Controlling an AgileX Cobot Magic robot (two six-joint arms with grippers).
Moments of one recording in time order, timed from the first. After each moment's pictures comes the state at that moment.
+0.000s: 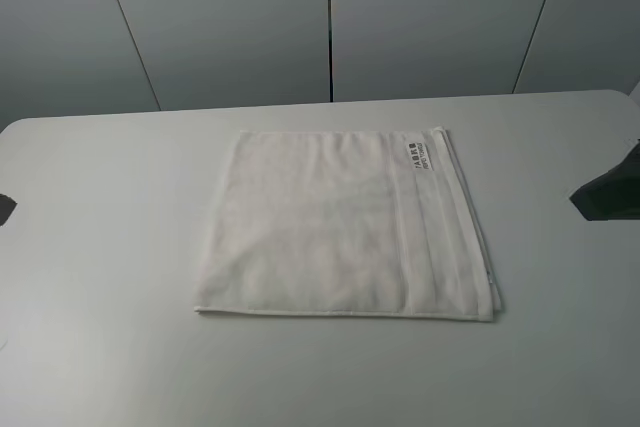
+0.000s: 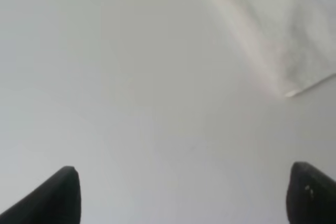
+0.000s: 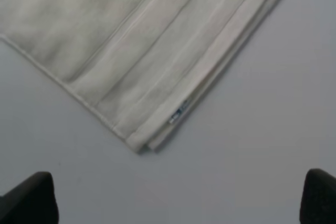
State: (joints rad) left arm -0.27 0.97 -0.74 -0.26 0.94 0.66; right arm 0.11 0.99 -0.78 0.26 1.05 -0.64
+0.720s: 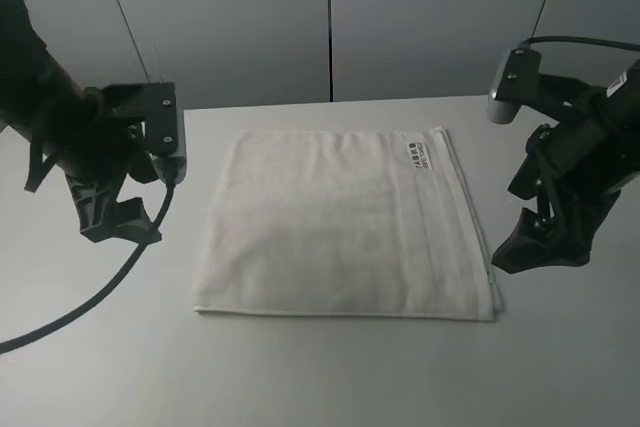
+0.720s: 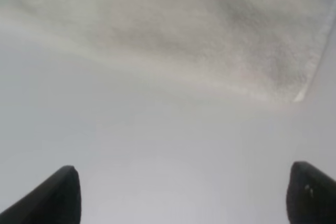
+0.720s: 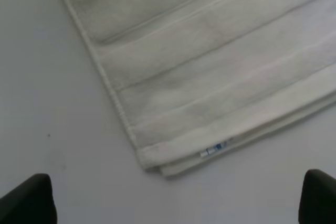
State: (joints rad) left arm -0.66 1.61 -0.96 -0.10 0.78 1.00; right arm 0.26 1.40 -0.78 0.30 0.90 -1.00
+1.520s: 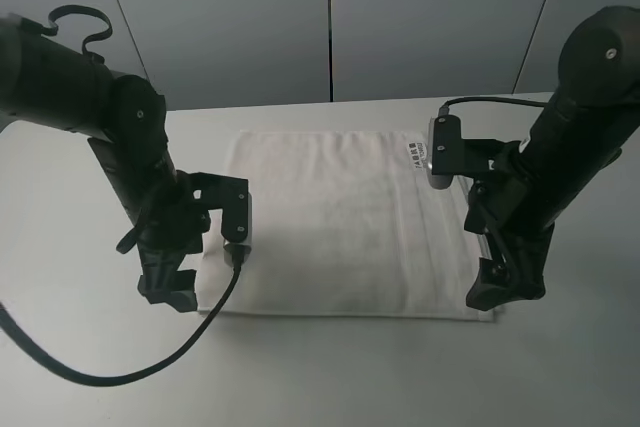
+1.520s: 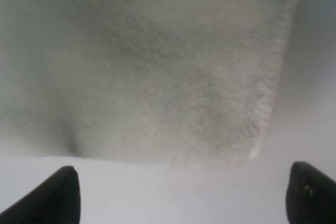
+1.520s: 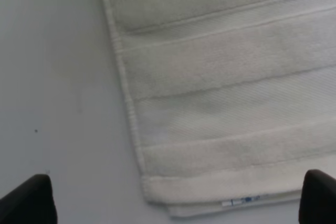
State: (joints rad) left arm -0.79 1.91 -0.99 -0.07 0.76 0.94; right arm 0.39 1.62 -0.78 0.24 0.79 -1.07
